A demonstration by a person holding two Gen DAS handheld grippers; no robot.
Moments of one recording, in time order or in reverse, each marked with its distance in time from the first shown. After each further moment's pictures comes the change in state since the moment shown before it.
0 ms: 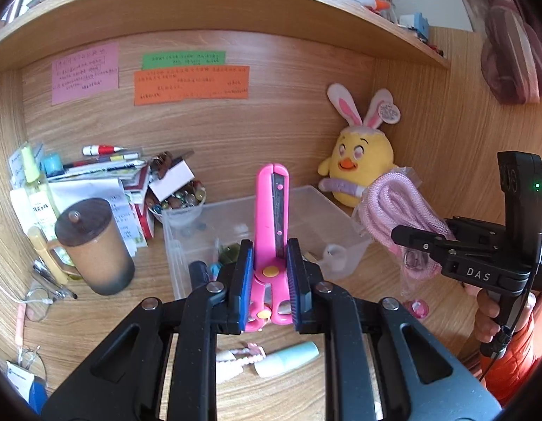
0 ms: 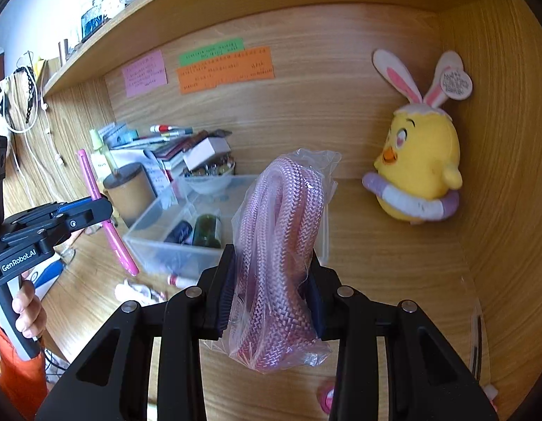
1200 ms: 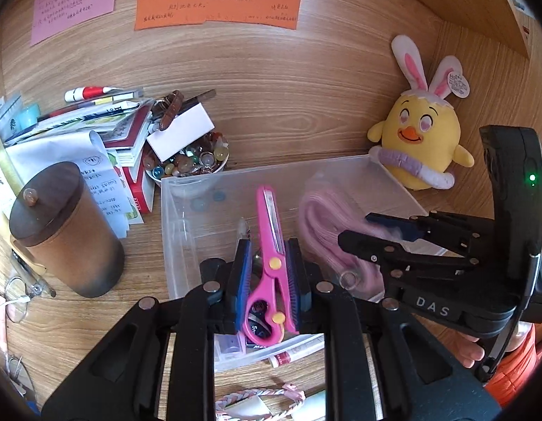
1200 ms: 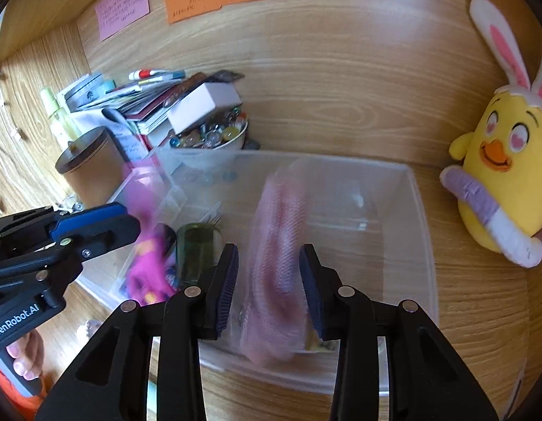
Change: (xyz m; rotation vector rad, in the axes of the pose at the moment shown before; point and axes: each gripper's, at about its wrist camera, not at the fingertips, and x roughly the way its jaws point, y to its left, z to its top) left arm 0.101 0.040 0.003 -0.083 0.214 0.056; right arm 0.147 0.027 0.024 -0.051 0.253 0.050
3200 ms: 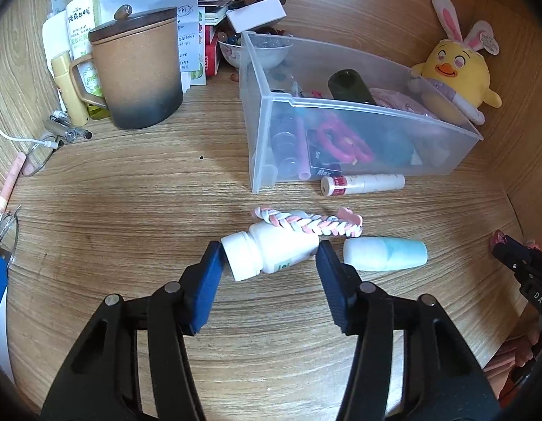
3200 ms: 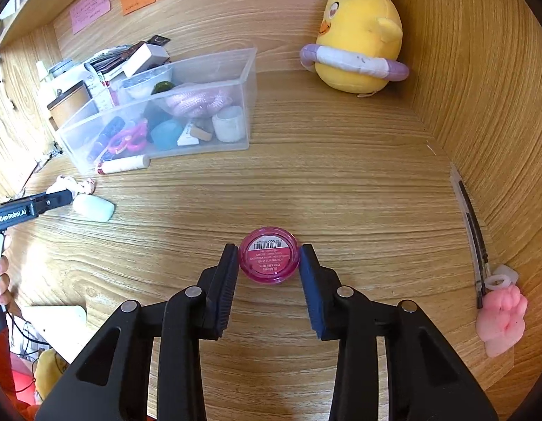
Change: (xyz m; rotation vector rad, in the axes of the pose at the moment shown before) left arm -0.022 0.024 -0.126 -0.146 0.162 0.123; right arm -0.100 -0.054 -0.177 0.154 -0.002 -0.196
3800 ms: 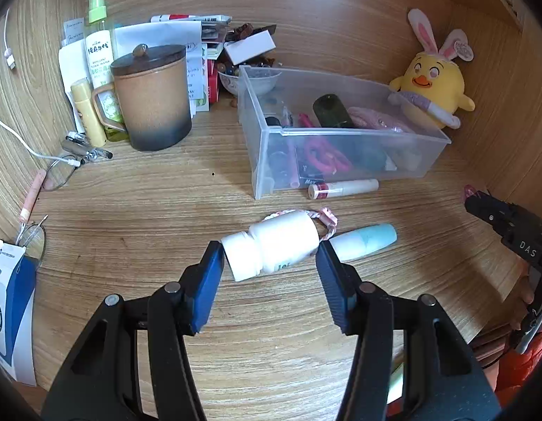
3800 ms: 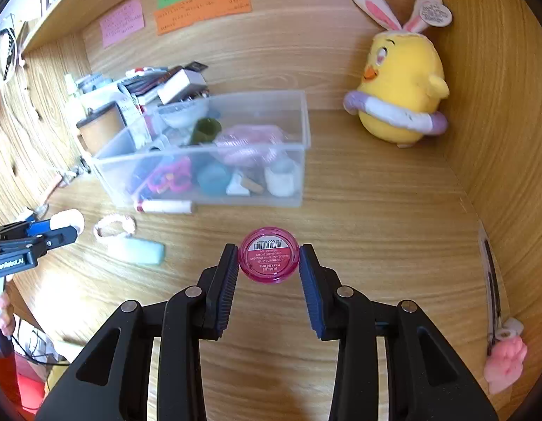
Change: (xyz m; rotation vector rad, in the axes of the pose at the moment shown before) left arm -0.047 0.000 -0.004 0.041 -0.079 -0.021; right arm -0.008 0.035 0.040 -0.052 -0.099 0.092
